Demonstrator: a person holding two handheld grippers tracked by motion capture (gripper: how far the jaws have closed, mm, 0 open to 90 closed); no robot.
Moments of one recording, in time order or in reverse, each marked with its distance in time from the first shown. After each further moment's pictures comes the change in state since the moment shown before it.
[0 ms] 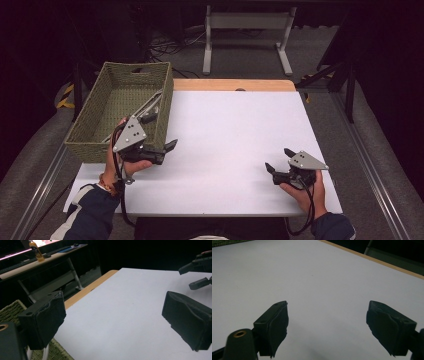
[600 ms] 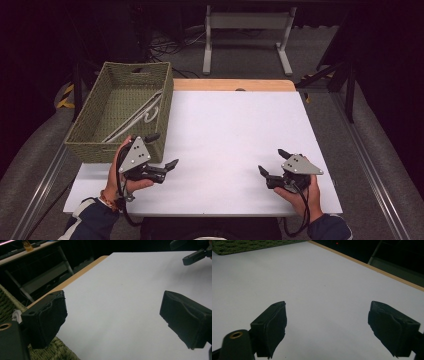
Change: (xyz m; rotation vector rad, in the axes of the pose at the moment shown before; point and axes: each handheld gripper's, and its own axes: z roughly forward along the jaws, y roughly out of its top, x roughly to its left) left arm -0.025 -0.041 -0.005 0.062 -0.028 0.027; right arm 0.022 0.011 -0.004 -0.043 0.024 -0.059
